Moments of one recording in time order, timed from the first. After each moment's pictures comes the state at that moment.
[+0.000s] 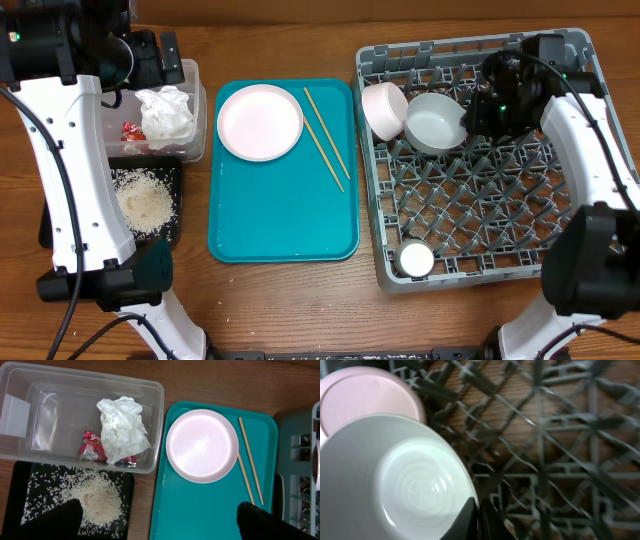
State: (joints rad) left arm 0.12 1.96 2.53 -1.62 0.06 -0.09; right arm -0.09 1.85 1.56 -0.95 -0.34 0.03
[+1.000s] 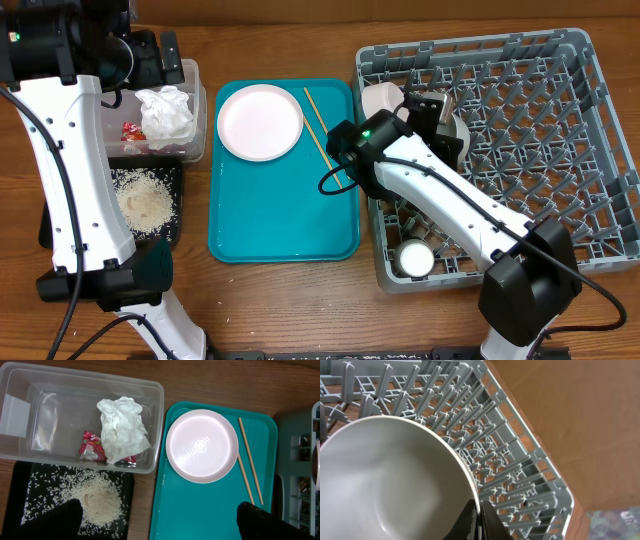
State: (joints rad) left arm 0.12 1.96 2.53 -1.62 0.06 -0.09; right arm 0.68 1.89 1.61 -1.61 1.12 1.18
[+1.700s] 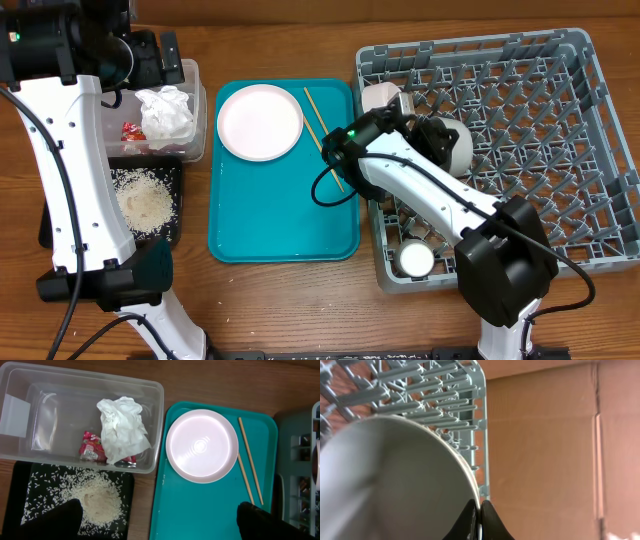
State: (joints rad) left arm 0.12 1.96 2.53 -1.62 0.06 -0.09; right arm 0.68 1.99 1.61 -1.63 1.28 0.63
